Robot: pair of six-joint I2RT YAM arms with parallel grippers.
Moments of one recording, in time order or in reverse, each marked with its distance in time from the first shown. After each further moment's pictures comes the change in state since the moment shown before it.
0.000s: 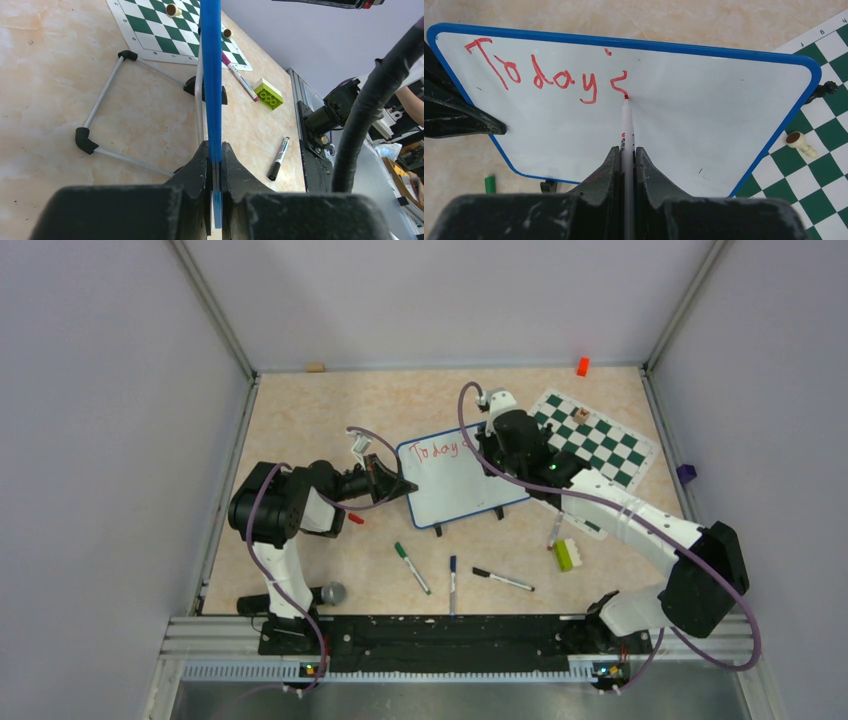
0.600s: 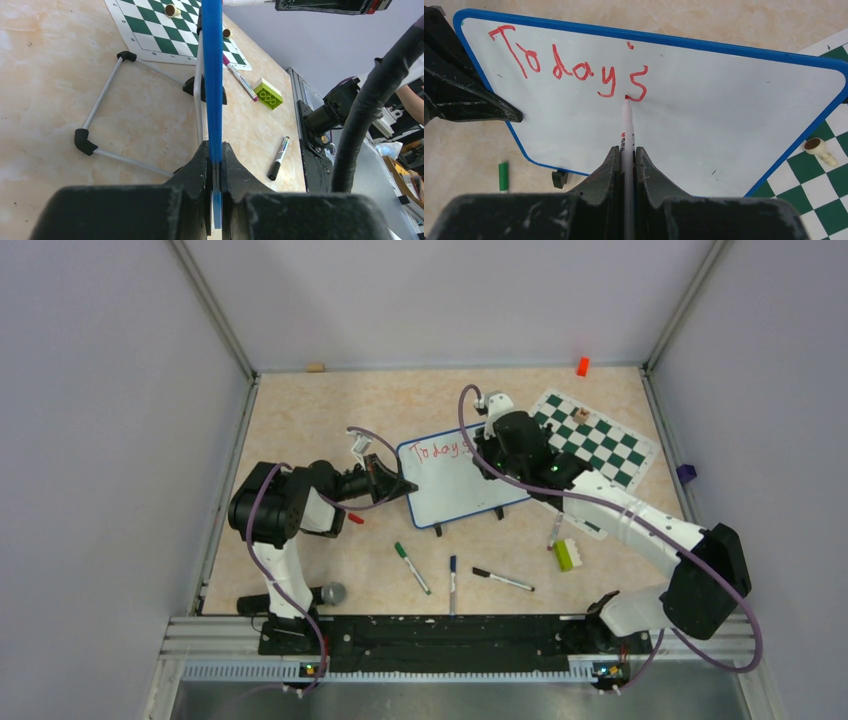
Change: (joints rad) left arm 0.000 0.000 0.000 0.002 0.003 0.002; right arm -0.002 -0.005 -0.008 -0.006 -0.075 -0.008
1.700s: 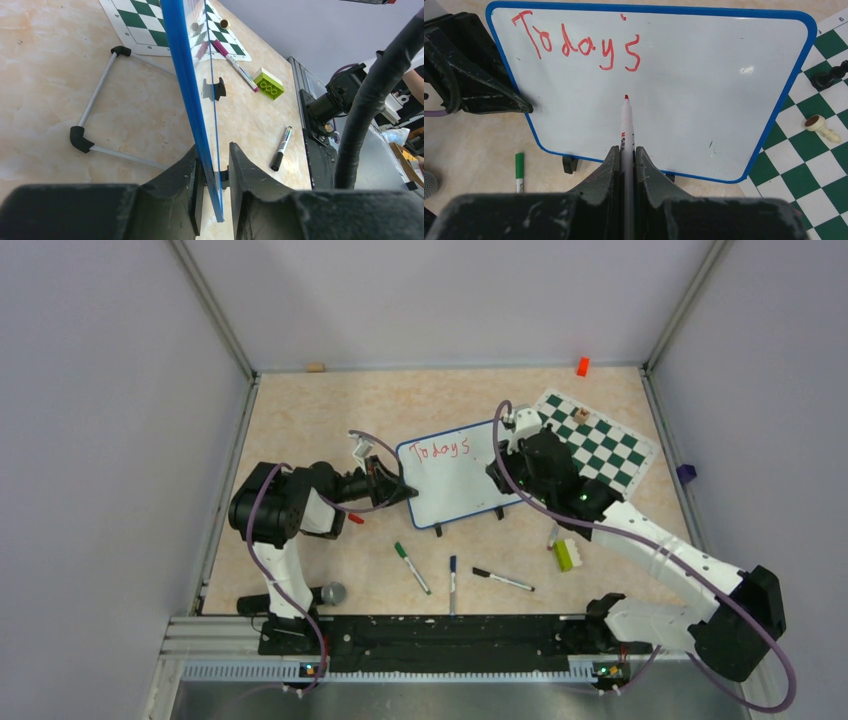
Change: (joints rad) left arm -0.002 0.000 -0.011 0.006 0.030 0.047; right arm -0.004 -0.233 -0.189 0.073 -0.006 0.057
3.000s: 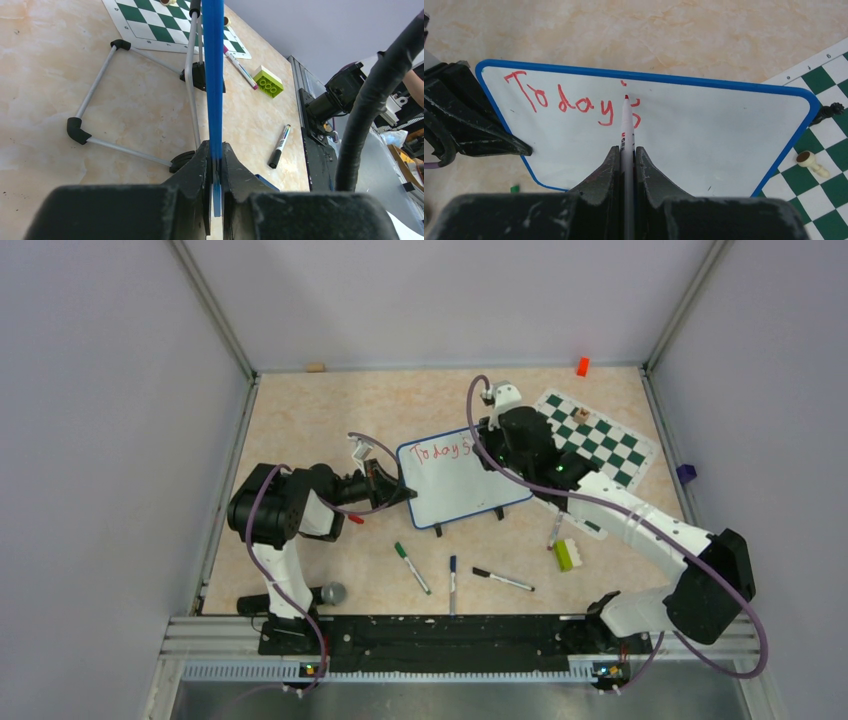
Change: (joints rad) left arm 0.003 -0.009 -0.024 -0.006 -0.002 0.005; right arm 0.000 0.194 0.184 -0.008 0.037 -0.031
